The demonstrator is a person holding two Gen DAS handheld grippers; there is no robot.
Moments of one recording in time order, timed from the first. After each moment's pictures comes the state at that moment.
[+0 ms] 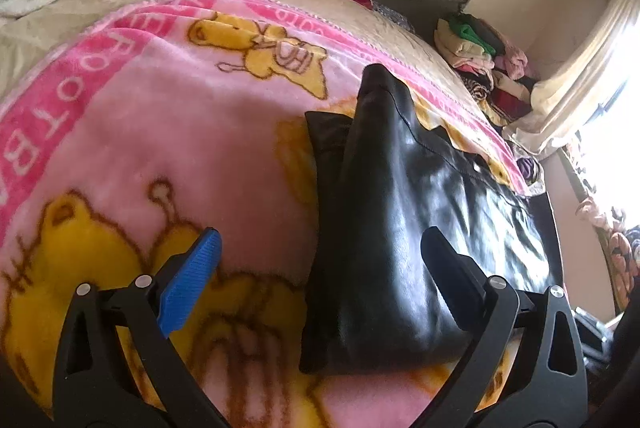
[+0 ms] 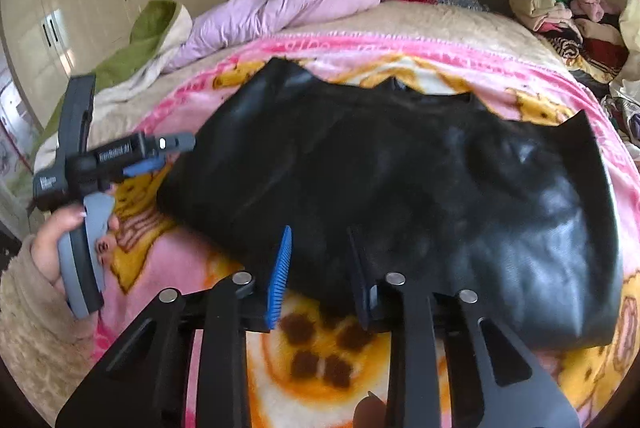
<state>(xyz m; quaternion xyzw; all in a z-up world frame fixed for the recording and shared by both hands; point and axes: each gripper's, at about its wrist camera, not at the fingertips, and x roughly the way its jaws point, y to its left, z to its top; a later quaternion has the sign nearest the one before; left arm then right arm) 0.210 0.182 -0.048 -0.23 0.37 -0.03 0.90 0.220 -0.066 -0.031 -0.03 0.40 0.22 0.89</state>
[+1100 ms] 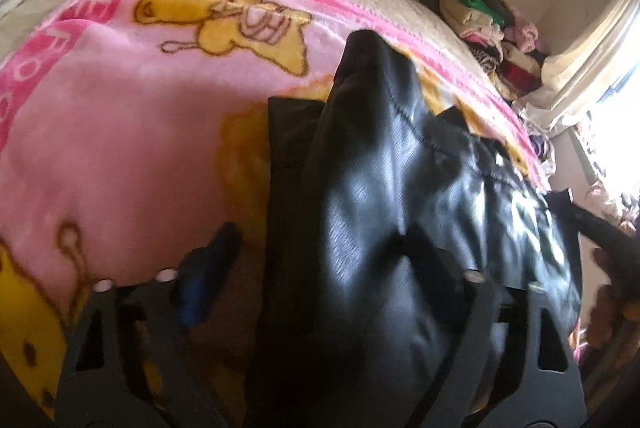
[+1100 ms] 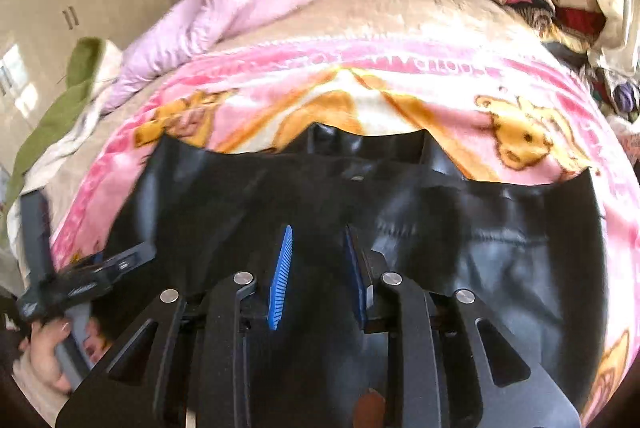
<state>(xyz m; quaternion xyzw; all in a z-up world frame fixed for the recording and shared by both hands) 0.271 0.149 -0.066 -0.21 0.43 -0.04 0.88 0.384 -0.097 -0.030 0.02 0.44 0.15 0.88</state>
